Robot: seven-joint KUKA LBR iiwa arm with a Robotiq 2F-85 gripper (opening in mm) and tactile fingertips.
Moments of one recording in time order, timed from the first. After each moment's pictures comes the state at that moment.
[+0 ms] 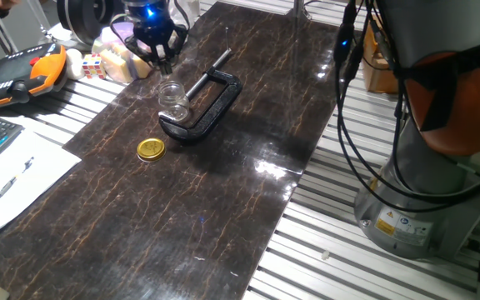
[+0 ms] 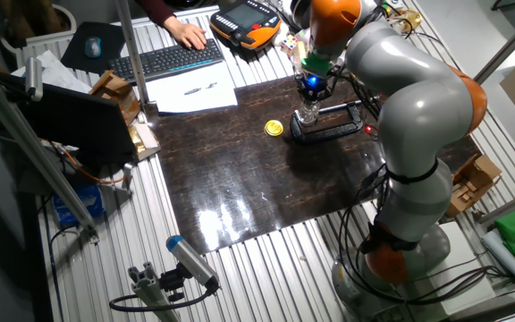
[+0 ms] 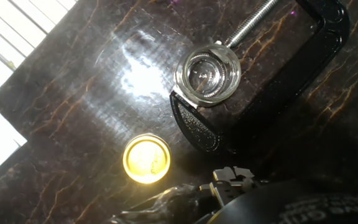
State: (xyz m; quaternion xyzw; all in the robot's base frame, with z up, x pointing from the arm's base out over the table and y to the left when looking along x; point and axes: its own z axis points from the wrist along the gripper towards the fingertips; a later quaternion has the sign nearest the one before) arm 0.573 0.014 0.236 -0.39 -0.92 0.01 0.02
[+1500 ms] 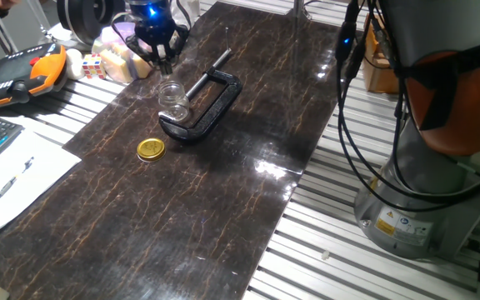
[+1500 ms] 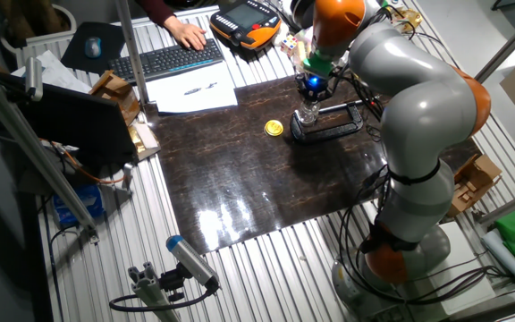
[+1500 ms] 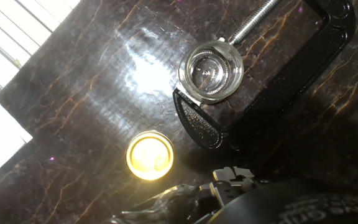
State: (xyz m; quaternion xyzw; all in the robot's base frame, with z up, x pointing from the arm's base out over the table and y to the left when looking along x) arm 0.571 0.015 0.237 -0.39 -0.92 0.00 0.02
